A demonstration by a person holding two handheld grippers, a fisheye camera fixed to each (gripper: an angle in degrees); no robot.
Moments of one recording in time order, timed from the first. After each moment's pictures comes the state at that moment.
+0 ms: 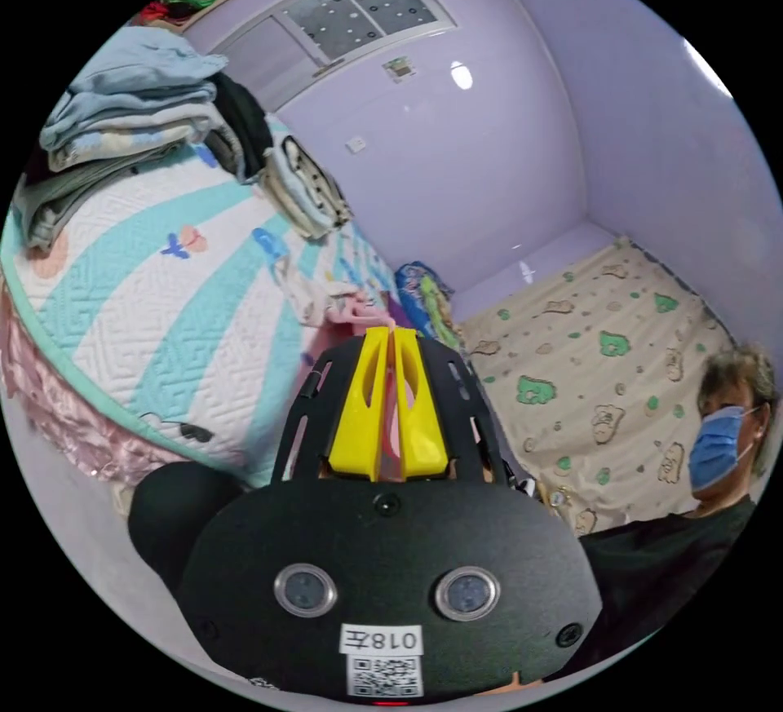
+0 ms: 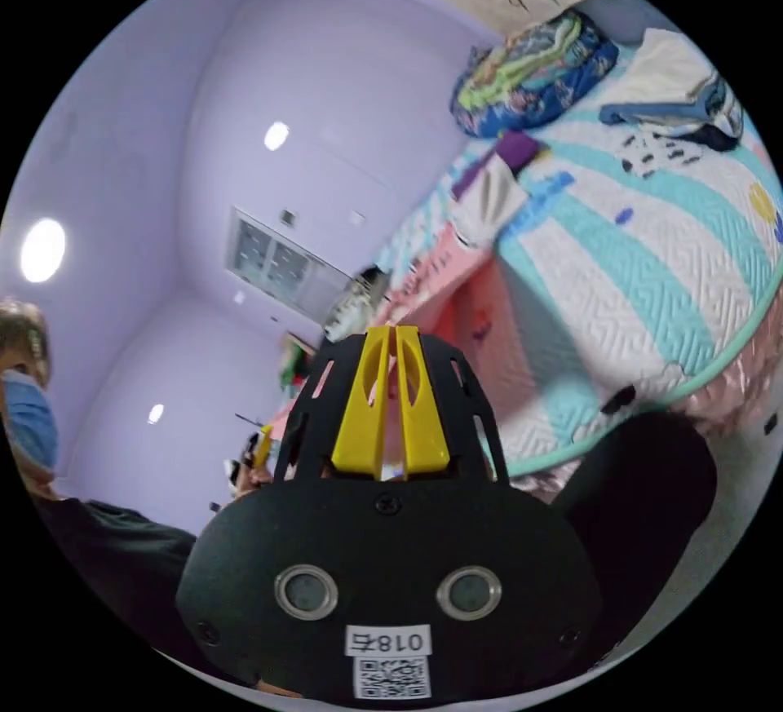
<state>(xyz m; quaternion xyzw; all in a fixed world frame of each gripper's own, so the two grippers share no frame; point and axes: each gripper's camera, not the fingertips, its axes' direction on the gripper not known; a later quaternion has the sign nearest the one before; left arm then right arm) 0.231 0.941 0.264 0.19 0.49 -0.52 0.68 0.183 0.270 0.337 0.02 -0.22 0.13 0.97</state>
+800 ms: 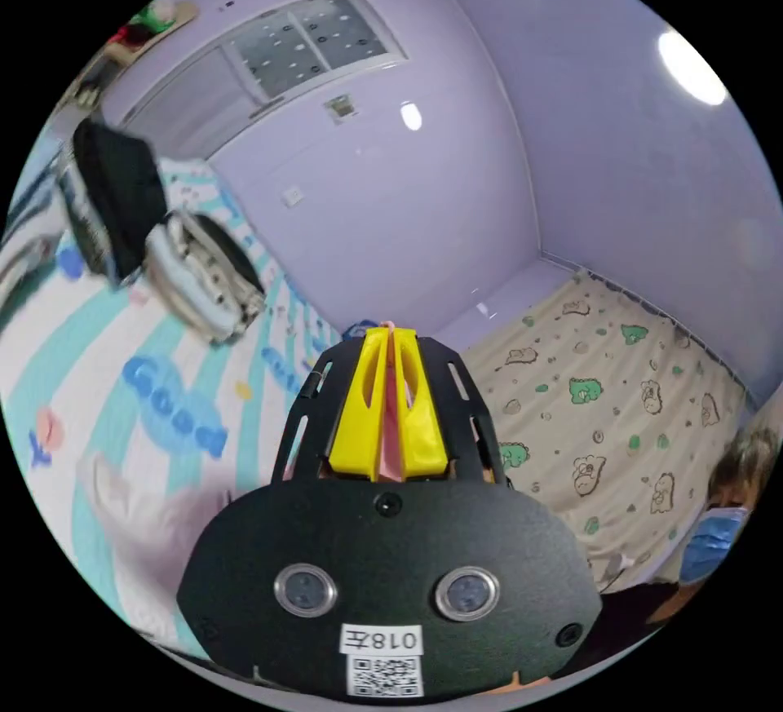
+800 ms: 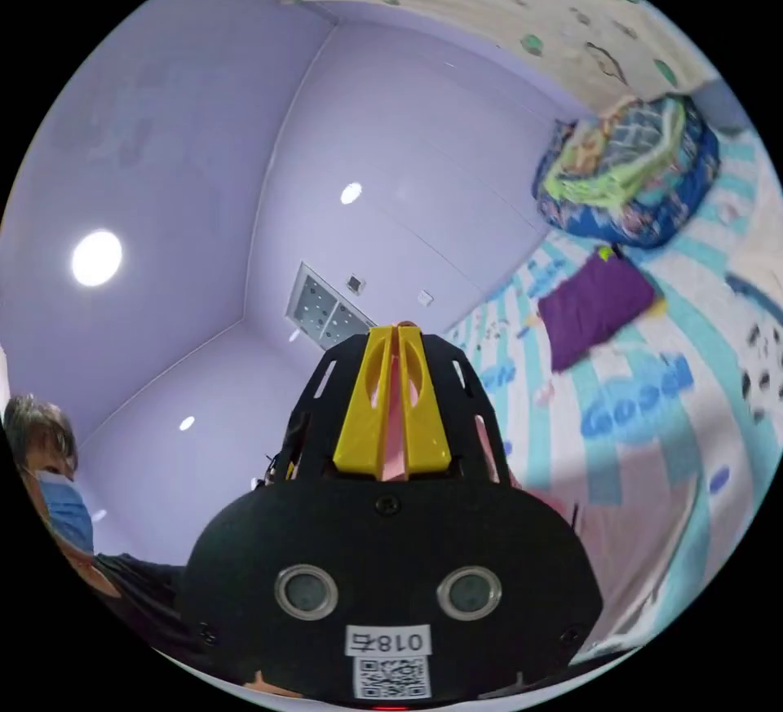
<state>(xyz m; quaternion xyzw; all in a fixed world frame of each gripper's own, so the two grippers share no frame) 0.092 0.749 0.292 0.30 0.48 -0.51 0.64 0.150 0.086 0.294 0.13 -0.28 0.07 0.95</state>
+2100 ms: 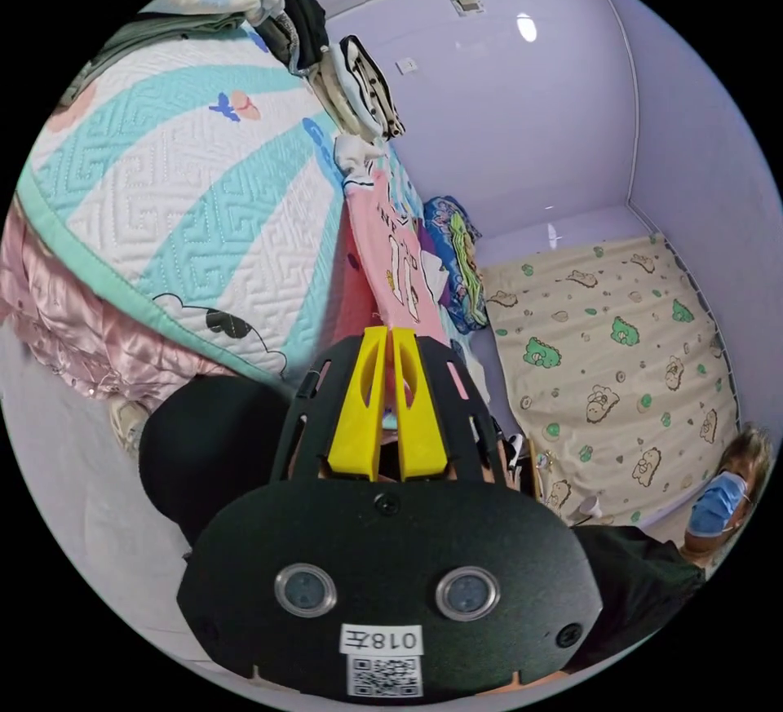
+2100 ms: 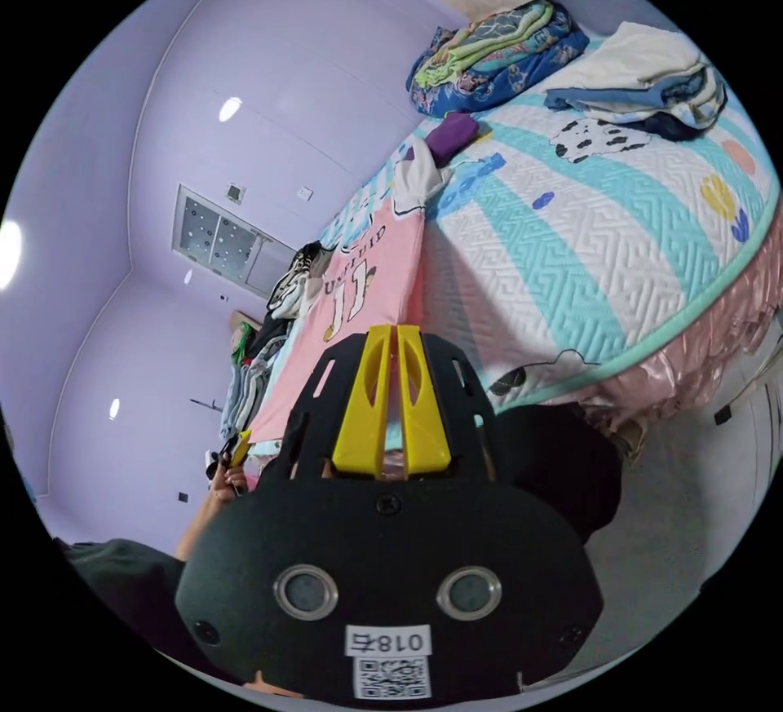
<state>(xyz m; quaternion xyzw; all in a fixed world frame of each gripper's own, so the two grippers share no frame) 0.288 0.959 0.426 0.04 0.56 -0.50 0.66 0.226 0.270 0.355 -0.08 -0.11 0.13 0.98</state>
